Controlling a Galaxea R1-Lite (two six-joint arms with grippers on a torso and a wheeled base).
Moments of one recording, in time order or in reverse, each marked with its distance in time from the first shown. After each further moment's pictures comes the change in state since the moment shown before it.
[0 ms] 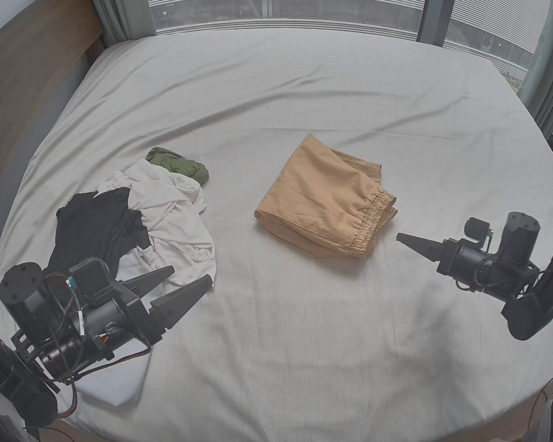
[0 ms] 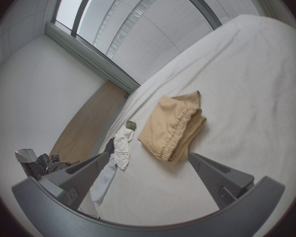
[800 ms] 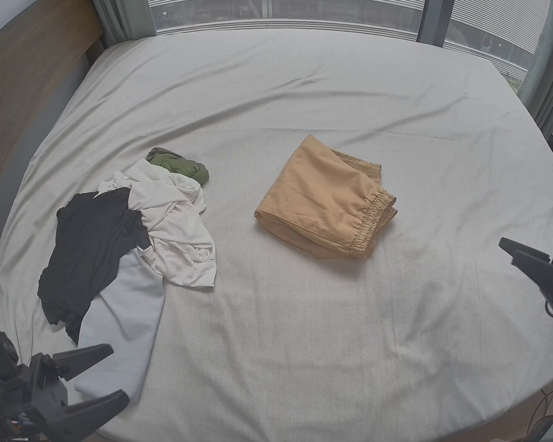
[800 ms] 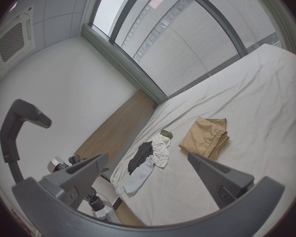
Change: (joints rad) left arm -0.164 -0.876 0.094 0.803 0.068 -0.046; right arm 0.125 -0.951 0.153 0.603 -0.001 -0.041
